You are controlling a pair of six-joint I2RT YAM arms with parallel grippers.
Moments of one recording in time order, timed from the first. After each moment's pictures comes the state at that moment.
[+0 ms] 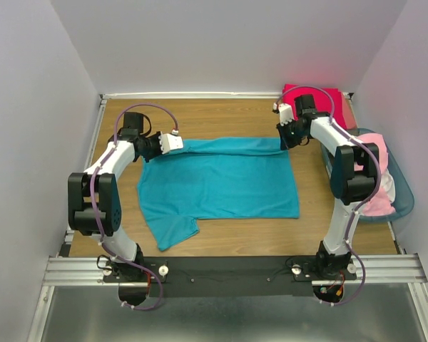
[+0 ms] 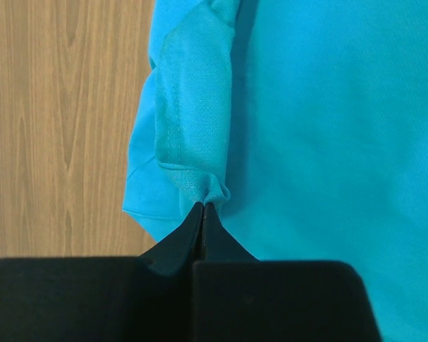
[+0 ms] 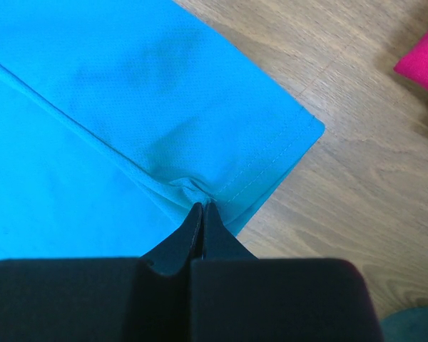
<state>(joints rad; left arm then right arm) -0.03 1.67 1.16 -0.46 0.50 1.25 0.12 2.00 1.54 -0.62 -0.28 -0.39</state>
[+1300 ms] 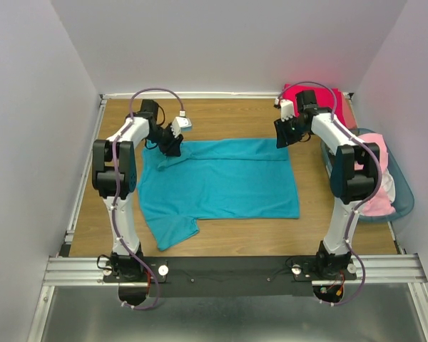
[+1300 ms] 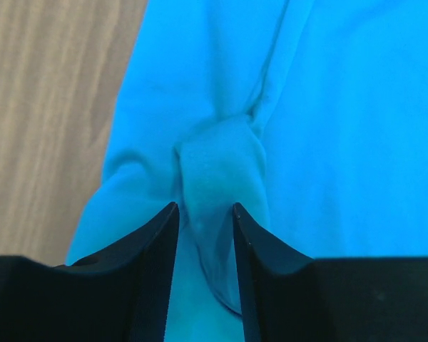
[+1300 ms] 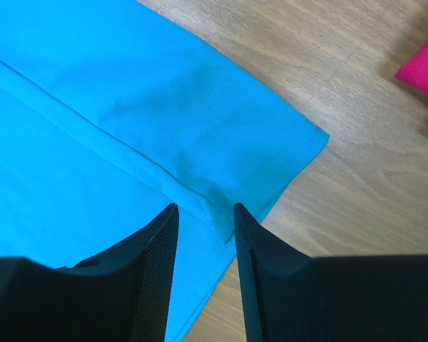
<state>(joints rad) -0.07 2.11 1.61 -0.74 0.72 0.98 0.12 2.02 1.61 -0.68 -0.33 -0.33</state>
